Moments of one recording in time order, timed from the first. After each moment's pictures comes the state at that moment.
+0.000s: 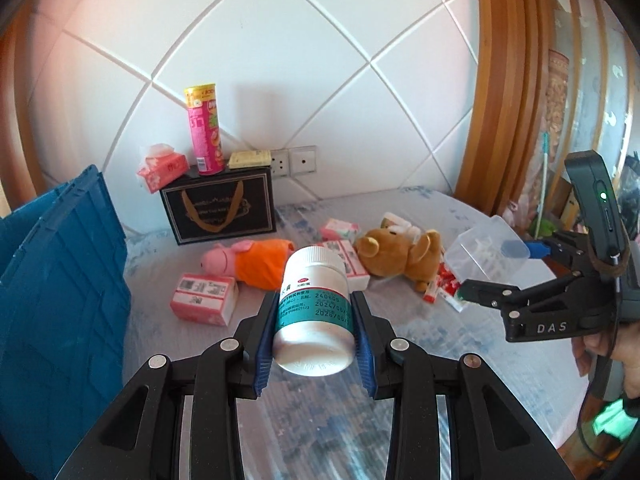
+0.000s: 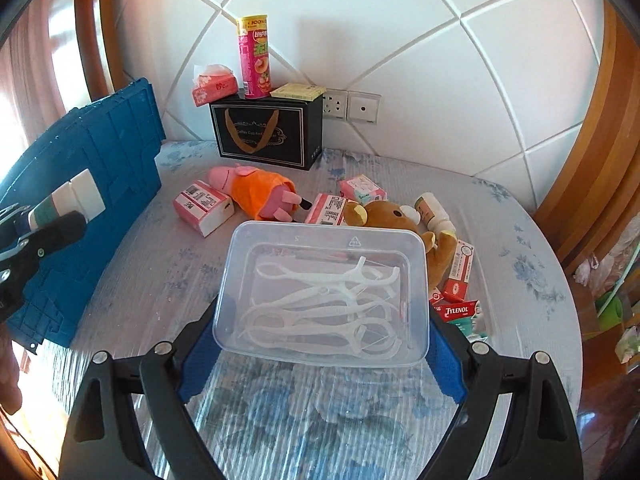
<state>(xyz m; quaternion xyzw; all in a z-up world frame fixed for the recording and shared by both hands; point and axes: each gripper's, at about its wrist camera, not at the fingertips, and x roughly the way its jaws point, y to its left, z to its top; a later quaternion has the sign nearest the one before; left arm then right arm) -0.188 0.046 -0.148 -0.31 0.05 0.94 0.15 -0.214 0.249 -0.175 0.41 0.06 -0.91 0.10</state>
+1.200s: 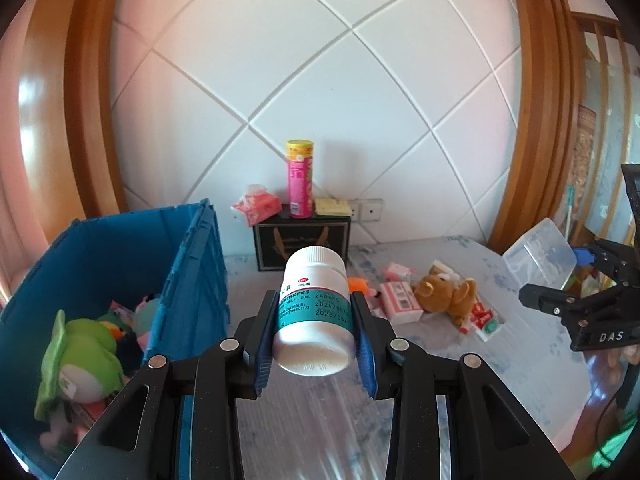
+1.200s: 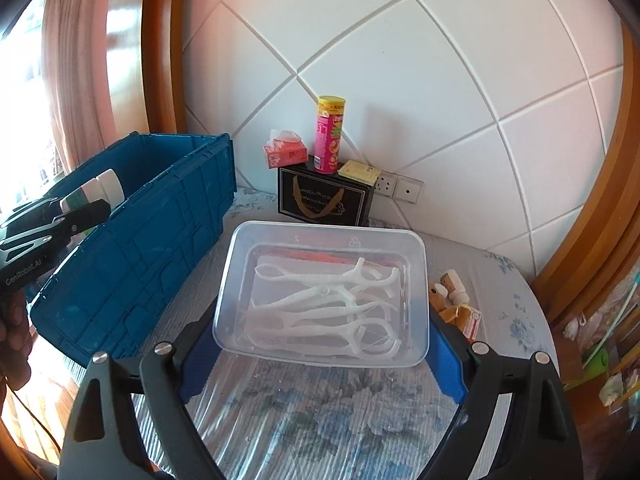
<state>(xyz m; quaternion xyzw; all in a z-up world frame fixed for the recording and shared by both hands) -0.134 -0.102 -0.043 -0.26 0.01 0.96 0.07 -0.153 0.119 -0.036 0.34 0.10 -0.93 0.14</state>
